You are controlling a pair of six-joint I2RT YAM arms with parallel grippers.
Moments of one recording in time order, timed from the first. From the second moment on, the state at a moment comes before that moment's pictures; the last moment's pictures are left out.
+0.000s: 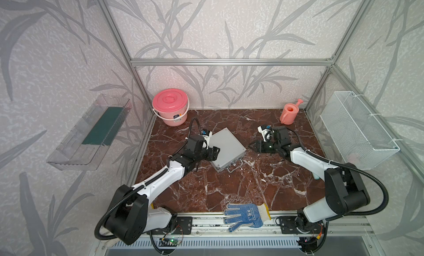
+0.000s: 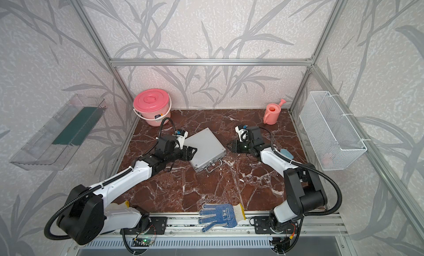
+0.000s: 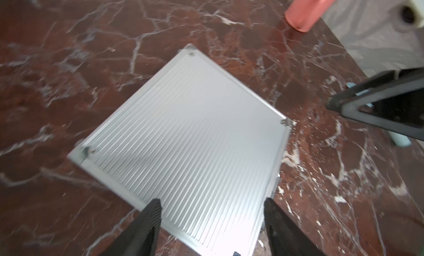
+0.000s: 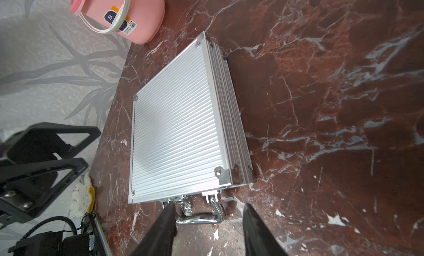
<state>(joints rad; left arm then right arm) -0.43 1.27 0.70 -0.08 0.09 -0.35 0.30 1.58 0.93 -0.09 -0.58 0.38</state>
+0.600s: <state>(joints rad) -0.32 1.57 0.72 0.21 0.02 -0.71 0.34 1.93 1.24 -0.16 -0.63 0.30</state>
